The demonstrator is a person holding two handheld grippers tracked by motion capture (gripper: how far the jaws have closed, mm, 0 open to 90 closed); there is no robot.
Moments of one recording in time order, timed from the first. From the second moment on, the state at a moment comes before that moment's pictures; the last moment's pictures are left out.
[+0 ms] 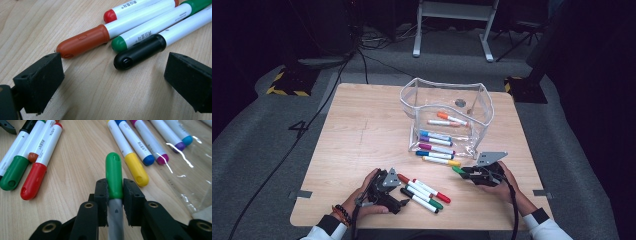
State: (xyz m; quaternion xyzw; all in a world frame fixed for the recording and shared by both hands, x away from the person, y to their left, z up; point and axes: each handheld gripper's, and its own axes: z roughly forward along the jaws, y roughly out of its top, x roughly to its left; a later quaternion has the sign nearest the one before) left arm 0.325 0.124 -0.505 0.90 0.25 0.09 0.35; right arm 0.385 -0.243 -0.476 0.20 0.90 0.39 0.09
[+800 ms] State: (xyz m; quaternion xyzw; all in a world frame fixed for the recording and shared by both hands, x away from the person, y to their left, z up) left arm 0.325 0.124 -0.505 0.90 0.25 0.09 0.35; right arm 0.381 -0.291 -0.430 0.23 0.85 0.44 0.14
